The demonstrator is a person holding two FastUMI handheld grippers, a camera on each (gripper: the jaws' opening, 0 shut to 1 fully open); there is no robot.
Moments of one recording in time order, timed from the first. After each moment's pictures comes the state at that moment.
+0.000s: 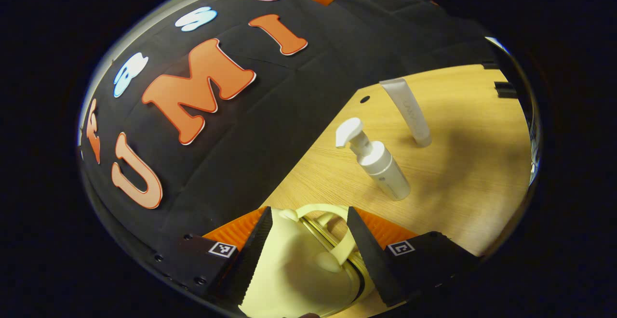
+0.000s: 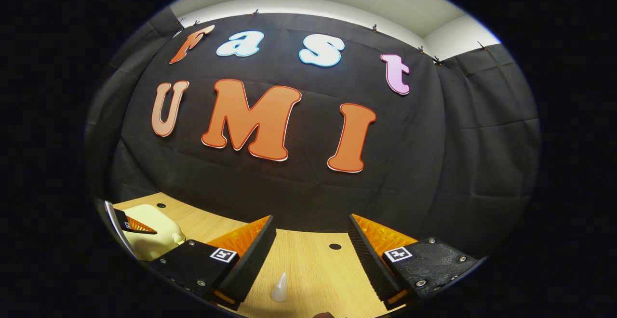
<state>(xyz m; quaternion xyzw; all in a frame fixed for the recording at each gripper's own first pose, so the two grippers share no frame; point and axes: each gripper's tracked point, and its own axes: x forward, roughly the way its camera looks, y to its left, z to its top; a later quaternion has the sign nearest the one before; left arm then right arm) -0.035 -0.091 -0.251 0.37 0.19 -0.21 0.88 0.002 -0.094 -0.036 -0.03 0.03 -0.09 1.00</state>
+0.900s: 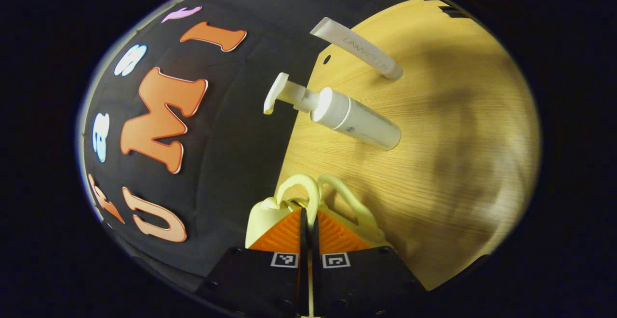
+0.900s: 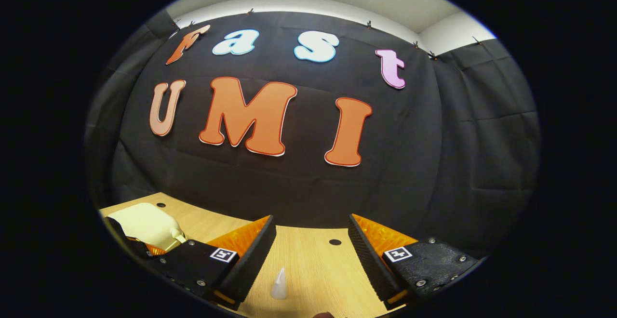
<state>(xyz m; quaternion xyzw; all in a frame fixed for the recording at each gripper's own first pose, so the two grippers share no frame) -0.040 -0.086 -0.296 0.50 0.22 -0.21 0.81 -0.006 -0.100 -0.048 -0.02 0.03 -0.09 0.99</state>
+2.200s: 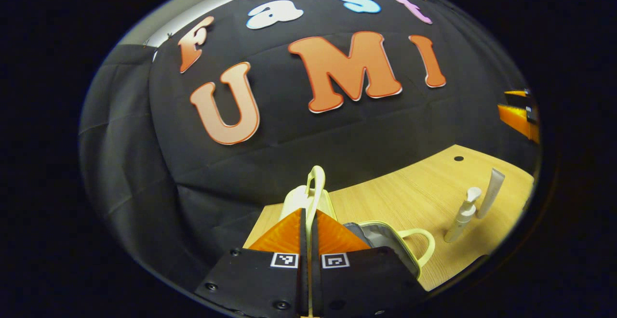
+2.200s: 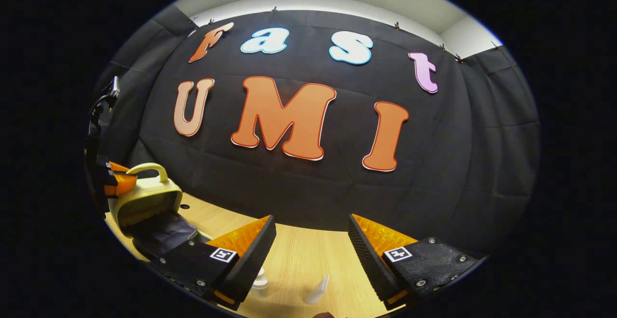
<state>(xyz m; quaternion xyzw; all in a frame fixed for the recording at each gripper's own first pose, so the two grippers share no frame) 0.005 0.132 -0.120 0.09 0.19 0.04 0.98 0.018 -0.011 -0.033 -0.02 0.04 -0.02 1.00</state>
